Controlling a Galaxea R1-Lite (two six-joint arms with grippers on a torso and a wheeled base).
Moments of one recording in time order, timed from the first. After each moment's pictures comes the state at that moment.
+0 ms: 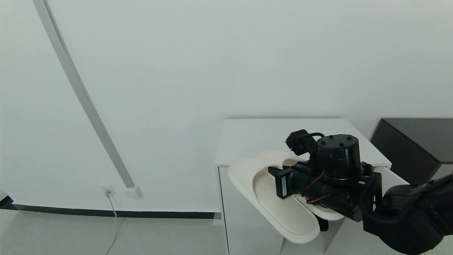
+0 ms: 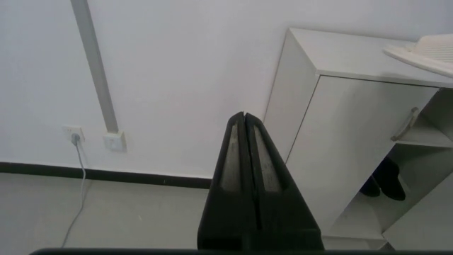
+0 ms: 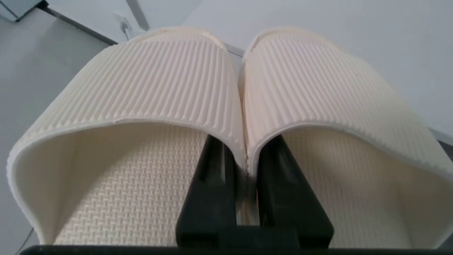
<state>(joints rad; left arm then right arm) 0.00 0.00 0.00 0.00 0.05 -0.10 0.74 1.83 -0.81 -0.73 -0.13 0.14</state>
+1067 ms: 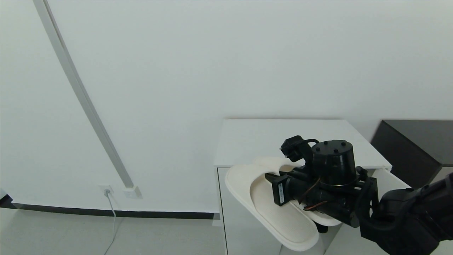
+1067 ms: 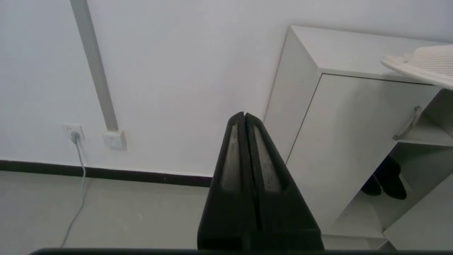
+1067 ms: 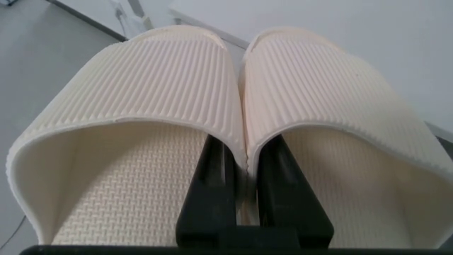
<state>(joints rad) 0.00 0.00 0.00 0.00 0.05 -0.10 0.74 1.85 -0.80 -0.73 -0.13 0.12</state>
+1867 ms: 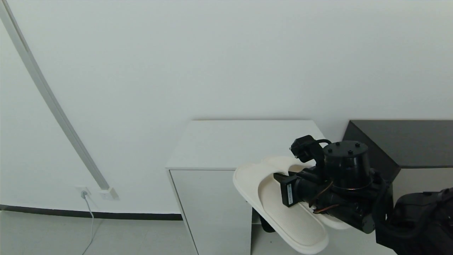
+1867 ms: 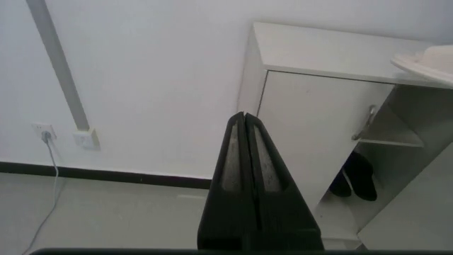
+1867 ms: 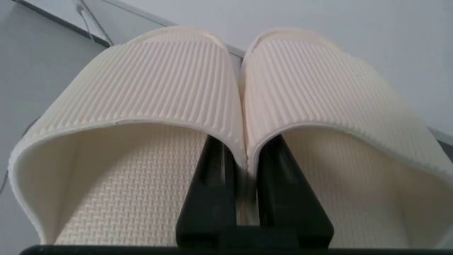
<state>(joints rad) 0.00 0.00 0.00 0.00 0.05 -0.09 0.76 1.79 -0.74 -0.73 -0.19 0.13</state>
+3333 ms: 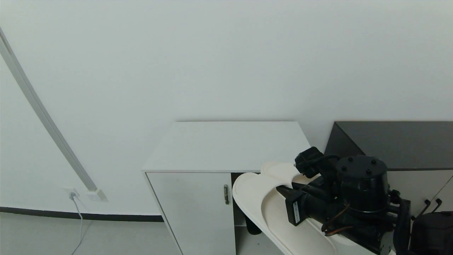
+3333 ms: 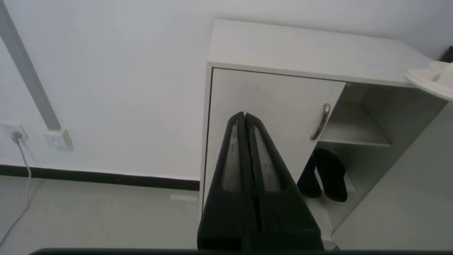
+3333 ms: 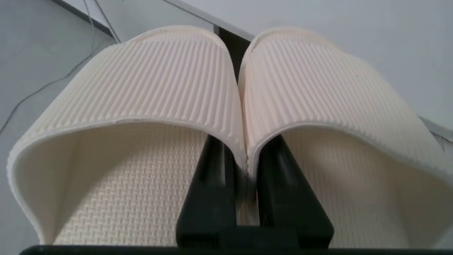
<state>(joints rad) 0.00 0.00 0.00 0.00 0.05 -0.10 0.81 1.74 -0.61 -0.81 -0.20 0.07</state>
